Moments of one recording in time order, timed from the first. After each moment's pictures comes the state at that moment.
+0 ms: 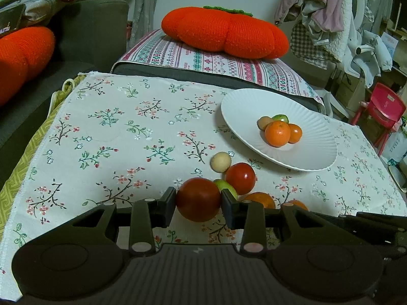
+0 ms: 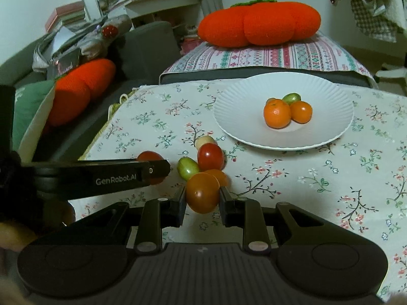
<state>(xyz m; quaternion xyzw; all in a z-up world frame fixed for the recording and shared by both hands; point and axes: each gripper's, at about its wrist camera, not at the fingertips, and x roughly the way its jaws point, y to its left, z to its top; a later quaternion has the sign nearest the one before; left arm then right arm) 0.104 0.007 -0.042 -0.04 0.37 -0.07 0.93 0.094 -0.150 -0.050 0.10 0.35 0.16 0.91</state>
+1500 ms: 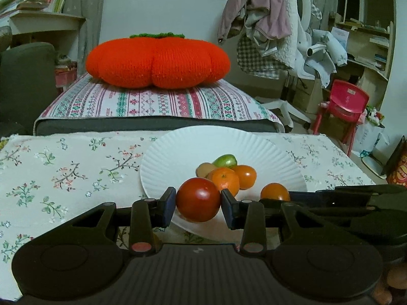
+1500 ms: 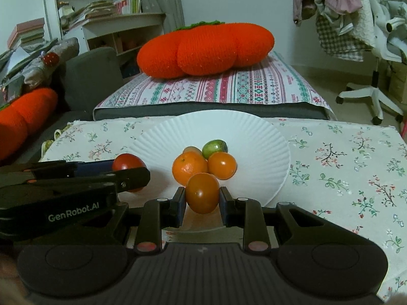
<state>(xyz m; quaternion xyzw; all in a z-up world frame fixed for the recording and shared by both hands) 0.168 -0.057 -0.044 0.00 0.29 -0.18 0.94 0.153 -0.211 -0.053 0.08 0.31 0.07 0.94</state>
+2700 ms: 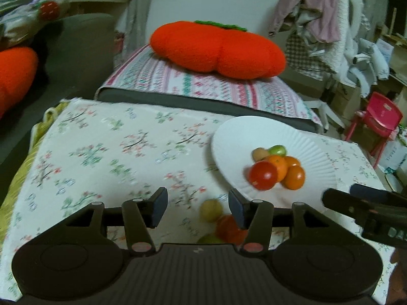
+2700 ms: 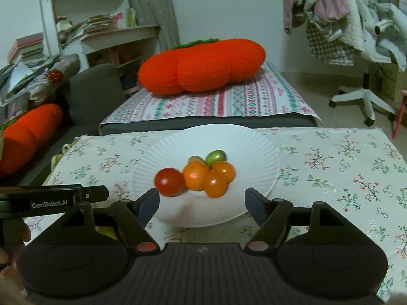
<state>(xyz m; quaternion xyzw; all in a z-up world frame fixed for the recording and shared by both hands) 0.149 0.003 -0.024 -0.04 0.35 -0.08 0.93 0.127 -0.212 -0.028 0.10 0.29 0.07 0.95</state>
